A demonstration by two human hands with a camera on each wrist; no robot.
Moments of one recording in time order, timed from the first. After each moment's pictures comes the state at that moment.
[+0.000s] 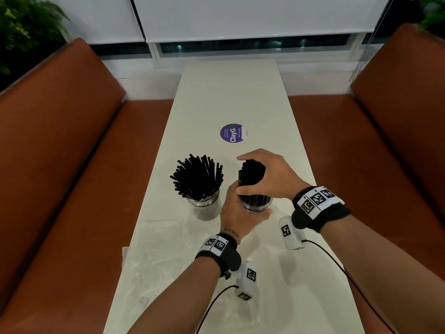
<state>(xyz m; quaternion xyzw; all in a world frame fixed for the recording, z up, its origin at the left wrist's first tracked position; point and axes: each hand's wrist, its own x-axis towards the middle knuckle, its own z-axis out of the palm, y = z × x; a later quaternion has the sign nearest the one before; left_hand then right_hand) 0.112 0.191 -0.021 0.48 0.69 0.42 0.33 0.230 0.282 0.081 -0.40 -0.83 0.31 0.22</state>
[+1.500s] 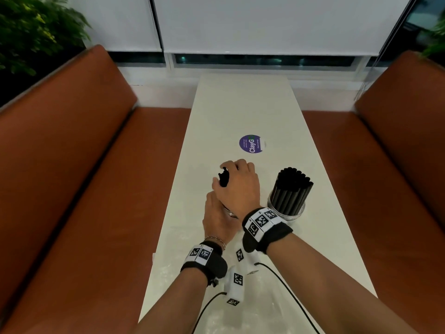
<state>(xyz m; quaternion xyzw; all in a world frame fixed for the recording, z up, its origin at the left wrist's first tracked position) -0.008 0.162 0.003 0.47 0.75 0.38 0.27 0.043 0.225 0.062 -0.57 -0.78 0.11 0.26</state>
